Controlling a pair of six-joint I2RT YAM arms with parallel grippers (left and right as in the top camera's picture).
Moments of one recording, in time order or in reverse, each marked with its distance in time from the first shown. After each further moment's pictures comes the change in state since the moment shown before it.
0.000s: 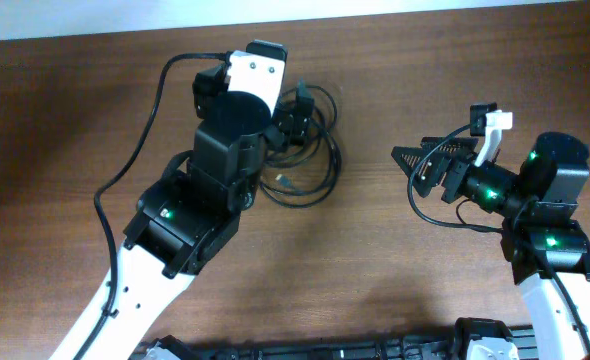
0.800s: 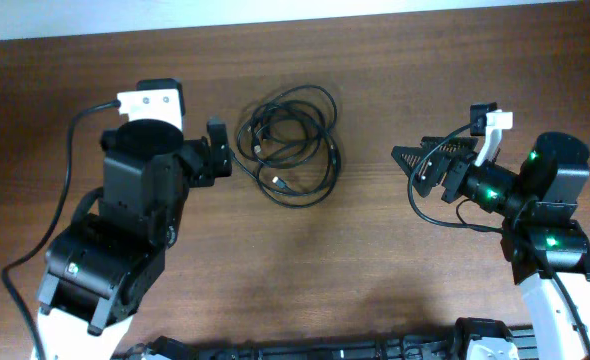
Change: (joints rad) left arm 0.222 -0.192 0.000 -0.401 0.045 -0.193; right arm 0.000 0.000 0.000 0.005 -0.003 0.006
